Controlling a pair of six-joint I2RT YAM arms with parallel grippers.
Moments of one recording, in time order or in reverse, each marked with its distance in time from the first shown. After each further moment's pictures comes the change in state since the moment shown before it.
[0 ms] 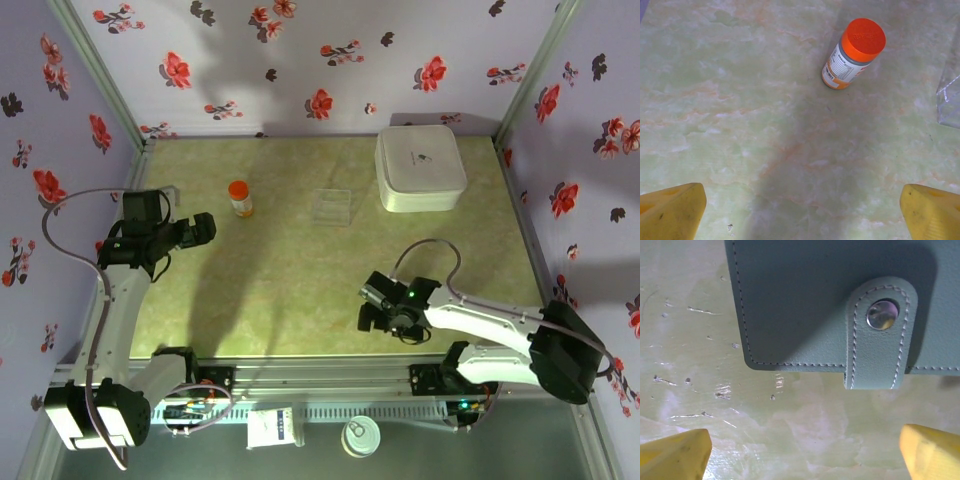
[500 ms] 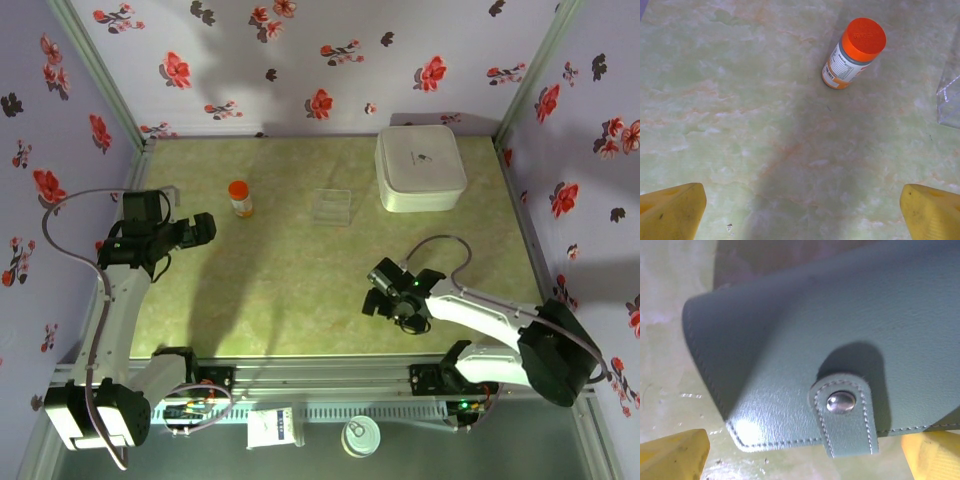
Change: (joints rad) left arm 0.000 0.000 -0.002 0.000 0.000 -0.004; right arm -0.185 0.046 -0.009 0.079 0.015 -0.024
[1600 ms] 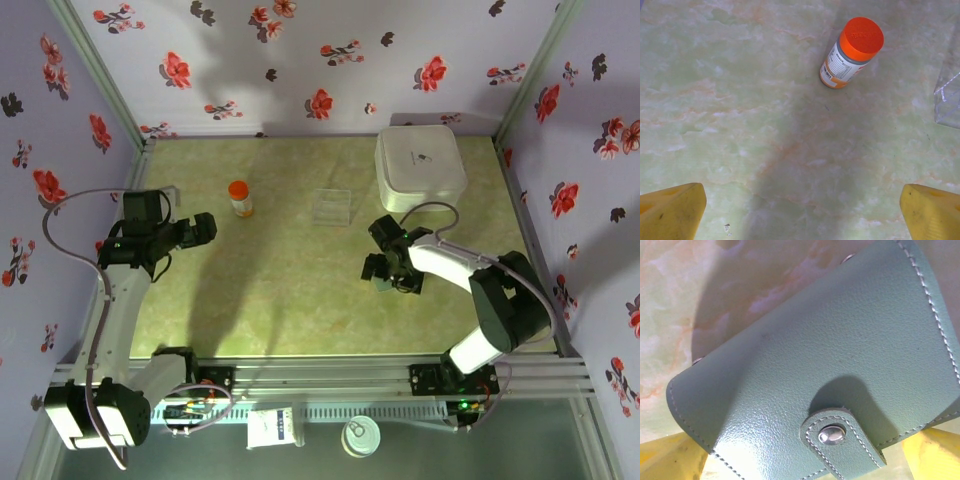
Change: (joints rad) left arm -0.002 0.002 0.000 0.000 0.007 -0.003; right arm -0.239 0.352 0.286 0.028 -0.011 -0.293
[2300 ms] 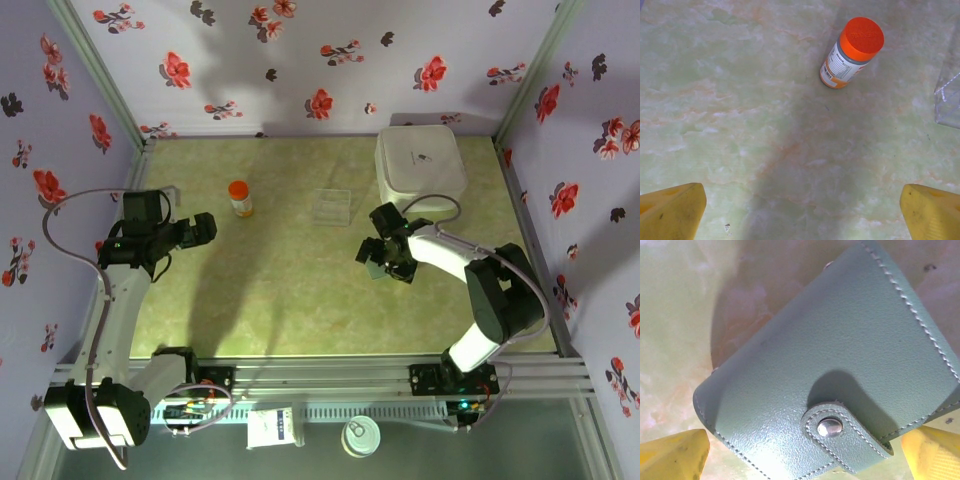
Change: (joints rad) left arm 0.001 0.000 0.000 0.000 0.000 0.000; right arm -0.049 0.047 0.064 0.086 -0.057 0.117
